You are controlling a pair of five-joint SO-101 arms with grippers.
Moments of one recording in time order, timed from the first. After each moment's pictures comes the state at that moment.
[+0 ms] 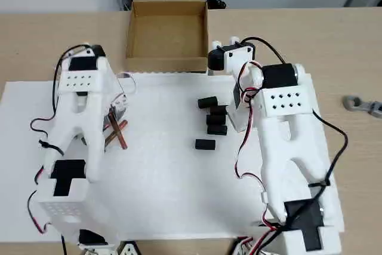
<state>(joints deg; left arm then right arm) -5.6 15.3 -5.0 91.6 31.9 -10.9 -7.3 1.7 95.6 15.3</state>
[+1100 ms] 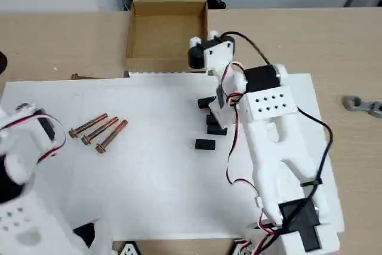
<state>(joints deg) -27.1 -42.4 2.6 99.9 11.7 -18.3 -7.2 1.4 88.8 15.2</state>
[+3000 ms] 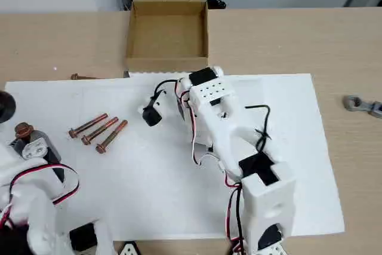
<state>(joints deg) -27.1 -61.7 11.5 99.9 8.9 -28.0 24.6 -6.4 91.1 47.8</state>
